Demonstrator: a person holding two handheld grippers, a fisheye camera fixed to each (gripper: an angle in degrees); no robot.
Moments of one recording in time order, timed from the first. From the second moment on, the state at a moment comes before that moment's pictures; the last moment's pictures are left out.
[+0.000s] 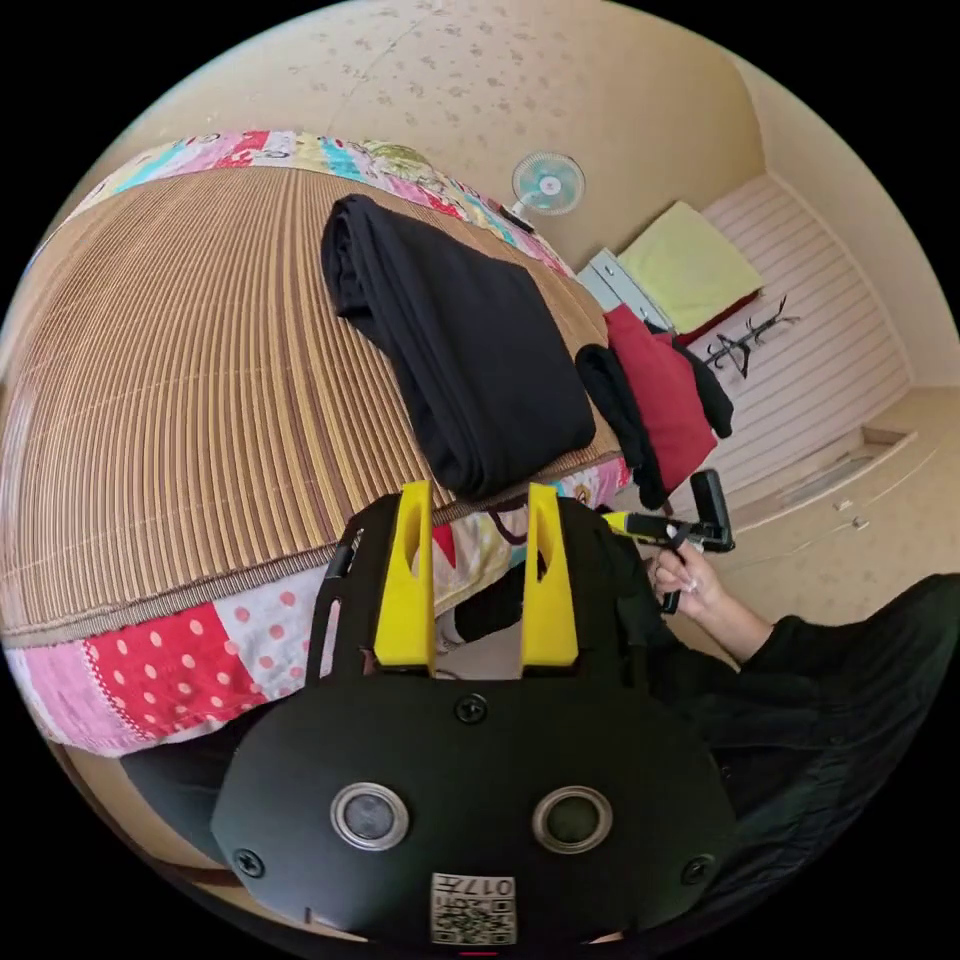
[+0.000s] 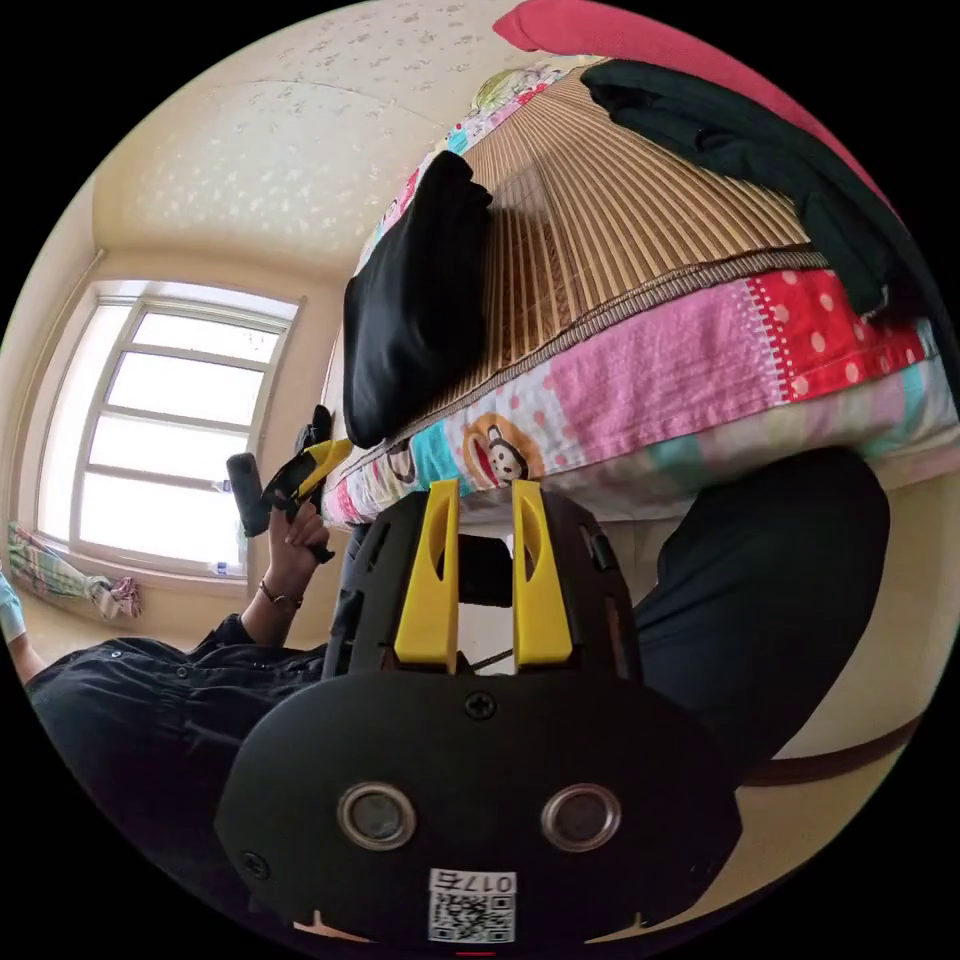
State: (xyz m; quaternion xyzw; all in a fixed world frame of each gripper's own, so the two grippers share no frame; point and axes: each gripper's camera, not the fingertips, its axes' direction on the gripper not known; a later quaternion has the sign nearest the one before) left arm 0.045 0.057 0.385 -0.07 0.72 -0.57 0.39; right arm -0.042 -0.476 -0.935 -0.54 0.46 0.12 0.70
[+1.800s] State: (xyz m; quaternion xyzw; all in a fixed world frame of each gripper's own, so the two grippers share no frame) left arm -0.057 -0.173 0.395 0.10 0.86 -0.37 0.34; right arm -0.246 -0.685 -0.777 -0.34 0.64 -0.23 0.65
